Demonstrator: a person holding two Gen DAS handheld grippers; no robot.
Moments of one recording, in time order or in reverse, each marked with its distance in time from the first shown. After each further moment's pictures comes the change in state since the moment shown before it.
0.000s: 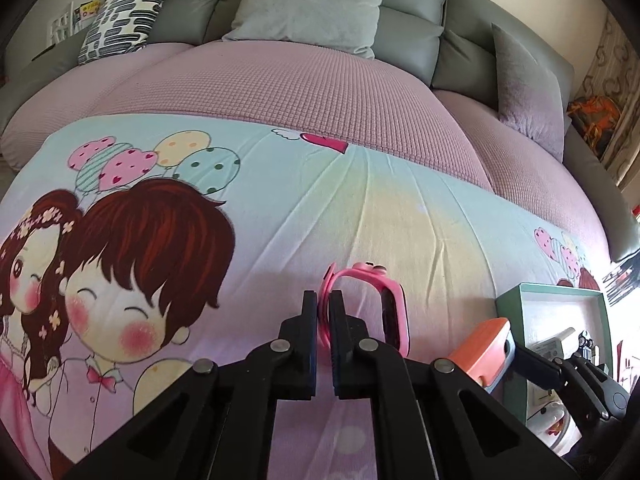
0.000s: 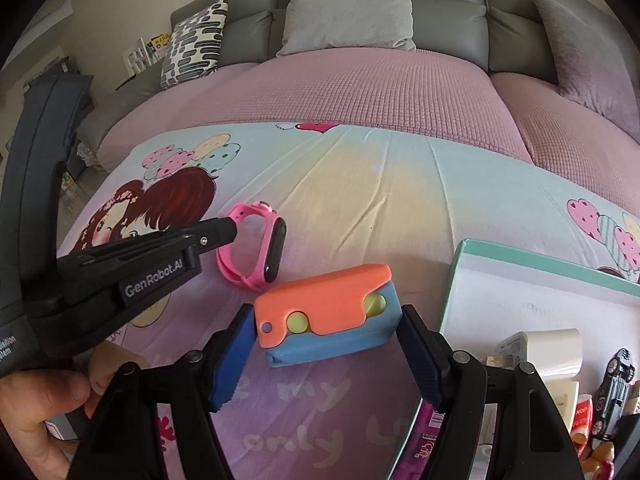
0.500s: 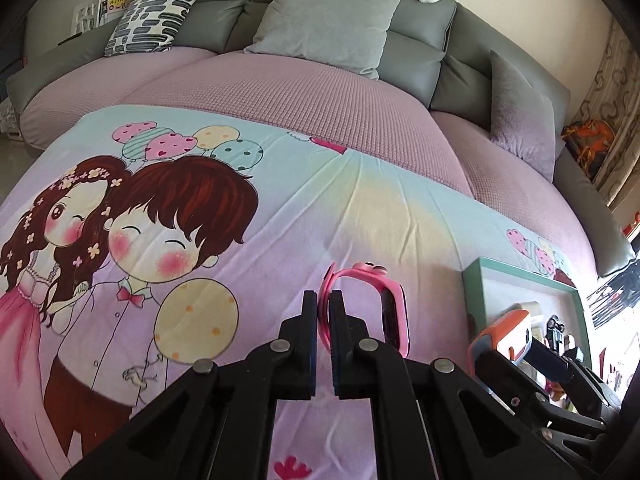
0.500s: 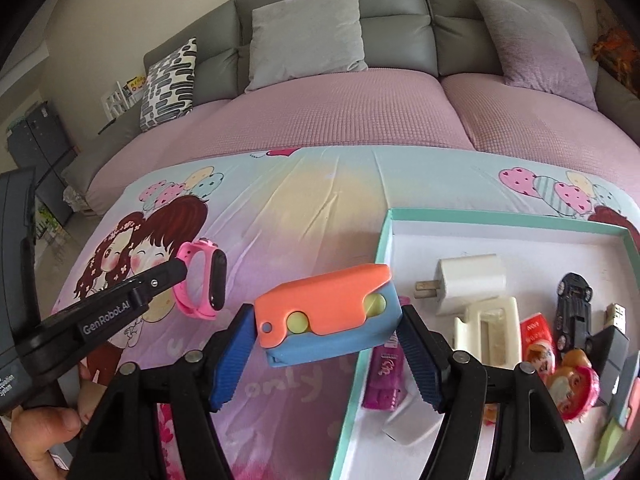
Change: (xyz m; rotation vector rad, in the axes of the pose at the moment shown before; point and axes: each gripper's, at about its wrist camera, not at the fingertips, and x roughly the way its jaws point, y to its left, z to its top) left arm -0.060 -0.002 -0.043 -0.058 -0.069 -0.012; right arm -0.061 -0.017 -0.037 0.140 -0.099 -0.055
